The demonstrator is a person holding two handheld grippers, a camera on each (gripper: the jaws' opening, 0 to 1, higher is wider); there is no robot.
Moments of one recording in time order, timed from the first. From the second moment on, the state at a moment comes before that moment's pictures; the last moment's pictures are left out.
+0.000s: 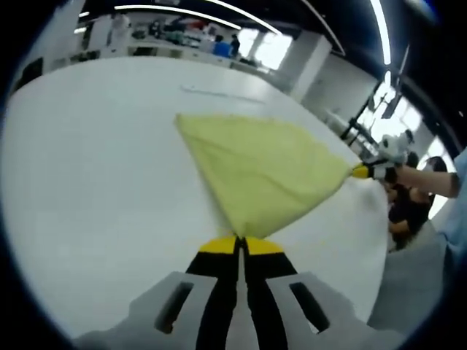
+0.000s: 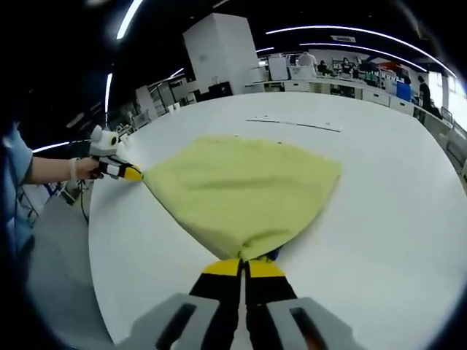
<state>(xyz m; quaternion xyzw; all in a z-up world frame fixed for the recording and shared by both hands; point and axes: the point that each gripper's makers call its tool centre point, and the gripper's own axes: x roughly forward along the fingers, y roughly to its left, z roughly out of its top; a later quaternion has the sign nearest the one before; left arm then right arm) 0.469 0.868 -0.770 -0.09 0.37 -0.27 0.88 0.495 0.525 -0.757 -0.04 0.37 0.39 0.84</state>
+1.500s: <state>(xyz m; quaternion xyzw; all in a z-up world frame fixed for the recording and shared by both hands) 0.364 0.849 -0.773 -0.13 0.41 -0.31 0.85 0.398 0.477 -0.768 -0.02 0.43 0.39 0.81</state>
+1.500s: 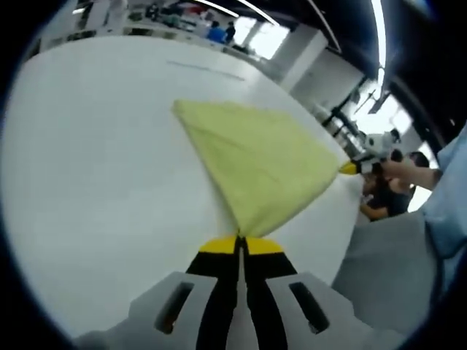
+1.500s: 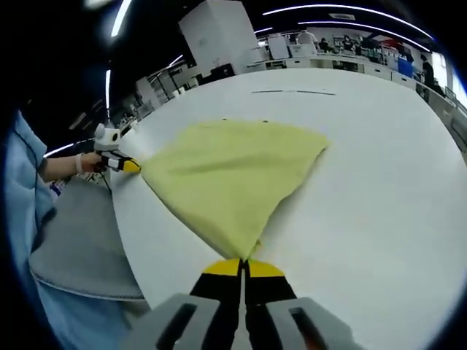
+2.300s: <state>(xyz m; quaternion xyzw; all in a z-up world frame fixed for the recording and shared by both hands) 0.348 0.827 -0.692 -0.12 0.29 -0.35 0.88 0.402 0.487 -0.694 -0.01 0.29 0.37 0.89</state>
